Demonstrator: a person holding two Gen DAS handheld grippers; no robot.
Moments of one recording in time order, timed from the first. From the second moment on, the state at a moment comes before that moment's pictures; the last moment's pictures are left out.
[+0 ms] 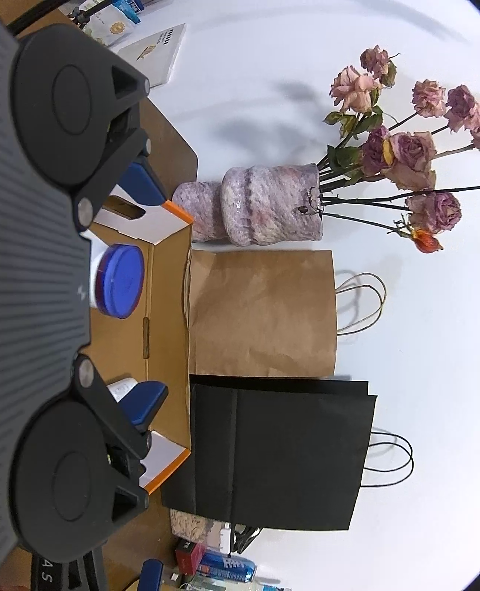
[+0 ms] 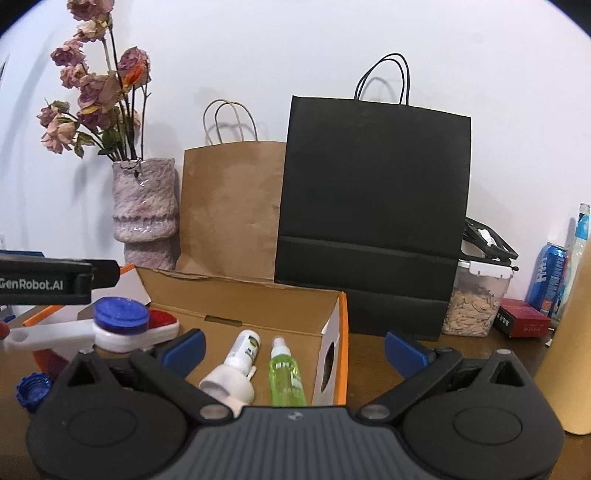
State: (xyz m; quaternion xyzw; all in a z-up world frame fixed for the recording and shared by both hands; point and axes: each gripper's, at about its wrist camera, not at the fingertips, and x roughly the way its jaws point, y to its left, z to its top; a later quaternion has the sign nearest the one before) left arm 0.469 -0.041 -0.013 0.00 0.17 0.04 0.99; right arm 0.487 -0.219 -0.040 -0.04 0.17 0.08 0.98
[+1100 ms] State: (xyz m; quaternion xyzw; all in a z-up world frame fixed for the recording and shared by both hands) left arm 0.348 -0.013 -0.052 0.02 0.22 0.04 0.97; right arm 0.352 -0.208 -0.072 -0.03 0.21 0.07 0.97
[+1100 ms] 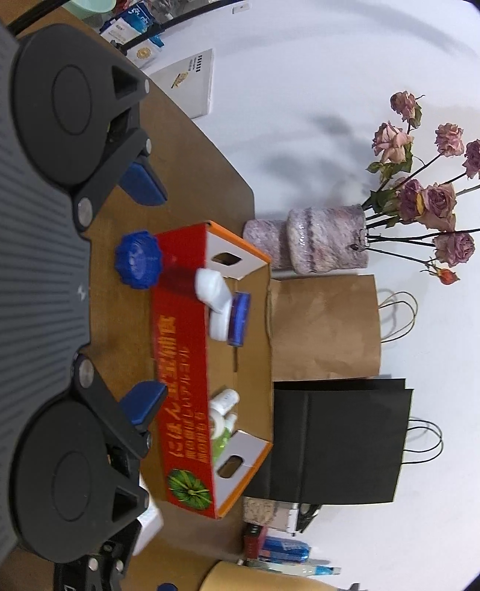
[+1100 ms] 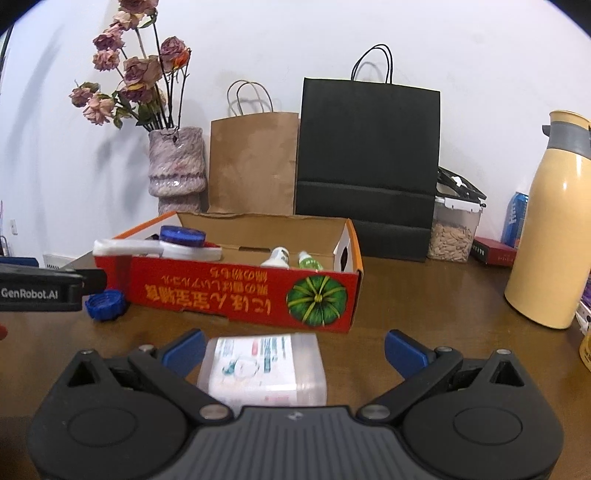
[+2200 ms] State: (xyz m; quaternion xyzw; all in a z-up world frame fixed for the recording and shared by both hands) left arm 0.333 0.021 -0.066 0.01 0.26 0.04 0.97; right arm 0.393 -0.180 -0.102 -0.04 0.31 0.07 0.95
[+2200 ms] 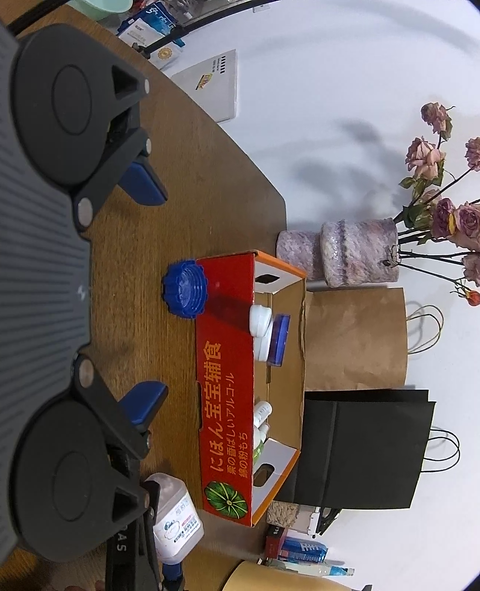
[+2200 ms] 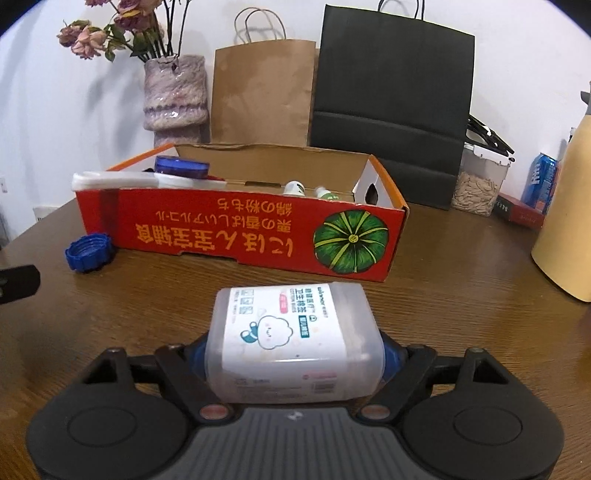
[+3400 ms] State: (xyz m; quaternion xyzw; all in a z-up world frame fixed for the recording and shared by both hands) left arm 0.409 0.049 -0.091 0.00 0.31 0.08 0.95; right arm 0.410 -0.232 -0.088 -0.02 0.21 0.02 0.98
